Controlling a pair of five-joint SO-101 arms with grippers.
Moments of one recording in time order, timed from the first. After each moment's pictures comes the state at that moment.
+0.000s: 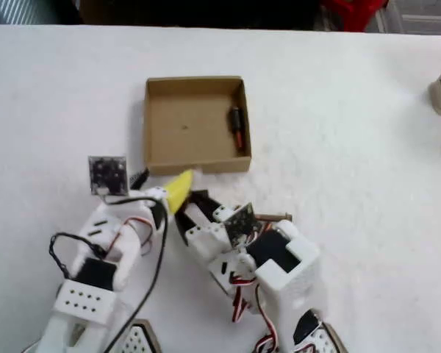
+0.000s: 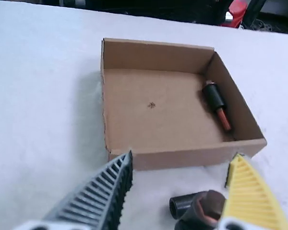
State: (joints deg) left arm 7.6 -71.5 89.6 17.5 16.4; right arm -42.9 22.8 84.0 -92.0 -6.4
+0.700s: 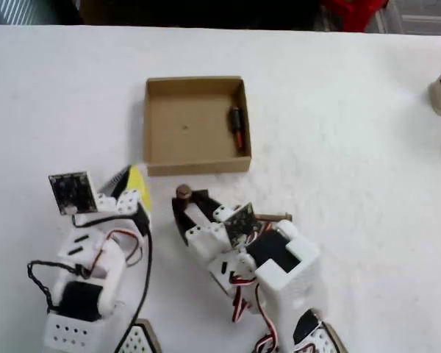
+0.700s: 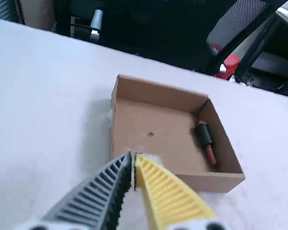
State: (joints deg) left arm 4.2 -98.5 88.4 38.5 21.6; right arm -42.9 22.8 84.0 -92.0 -6.4
